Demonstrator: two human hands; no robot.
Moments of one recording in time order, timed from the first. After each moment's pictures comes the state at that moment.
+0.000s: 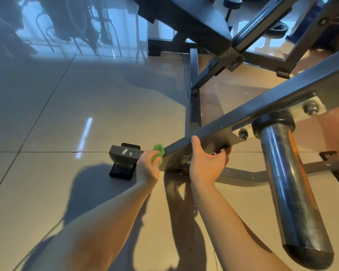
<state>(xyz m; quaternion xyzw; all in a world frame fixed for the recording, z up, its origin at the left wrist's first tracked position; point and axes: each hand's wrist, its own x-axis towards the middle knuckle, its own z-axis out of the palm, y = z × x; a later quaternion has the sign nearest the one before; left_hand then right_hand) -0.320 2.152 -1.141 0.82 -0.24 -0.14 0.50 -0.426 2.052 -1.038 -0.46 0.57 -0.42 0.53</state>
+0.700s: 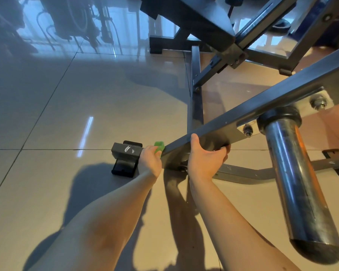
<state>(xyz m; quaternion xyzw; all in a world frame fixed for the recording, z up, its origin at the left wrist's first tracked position) -0.303 2.131 -1.143 0.88 -0.20 -0.16 0.40 -0.411 2.056 -1.045 -0.45 0.61 -0.40 0.52</state>
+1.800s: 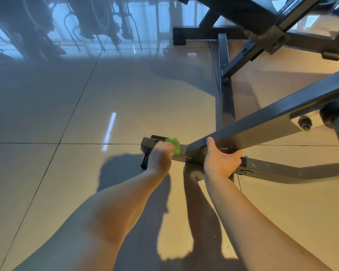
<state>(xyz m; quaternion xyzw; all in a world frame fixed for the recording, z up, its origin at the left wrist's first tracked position) -0.244 2.196 -1.166 0.87 -0.42 -0.04 0.27 -0.374 2.086 -1.078 -0.41 0.67 -0.32 0.52</state>
